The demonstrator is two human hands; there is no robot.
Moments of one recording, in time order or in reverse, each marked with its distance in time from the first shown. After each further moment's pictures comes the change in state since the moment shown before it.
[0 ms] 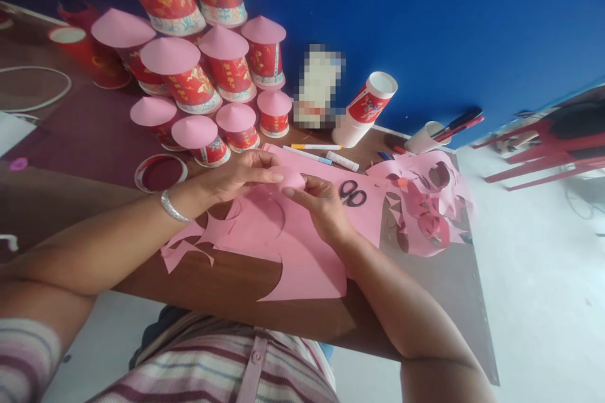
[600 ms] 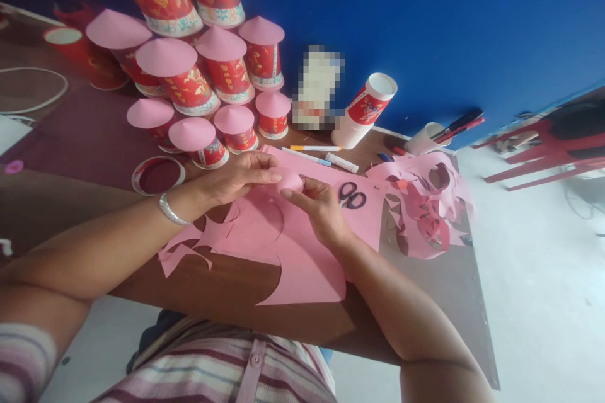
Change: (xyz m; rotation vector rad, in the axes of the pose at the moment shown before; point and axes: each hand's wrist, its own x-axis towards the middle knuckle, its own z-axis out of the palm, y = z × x) left_hand 0.001 -0.002 0.001 -0.032 0.020 -0.005; right_hand 0.001 0.003 0.002 -0.029 0.008 -0.007
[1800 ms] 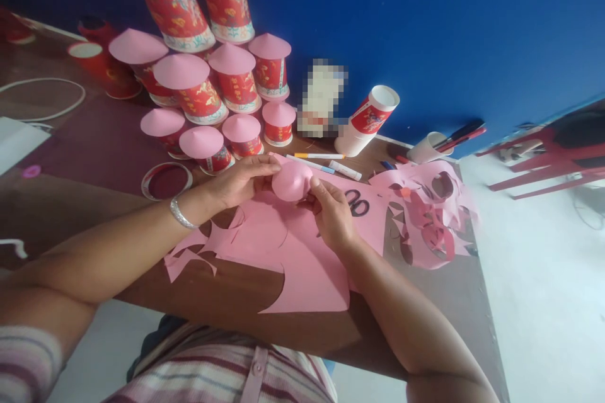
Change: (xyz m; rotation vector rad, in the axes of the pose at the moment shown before) left_hand 0.009 -0.018 -0.012 -0.283 0.108 -0.028; right_hand 0.011 0.018 -0.017 0.131 0.101 -0.039
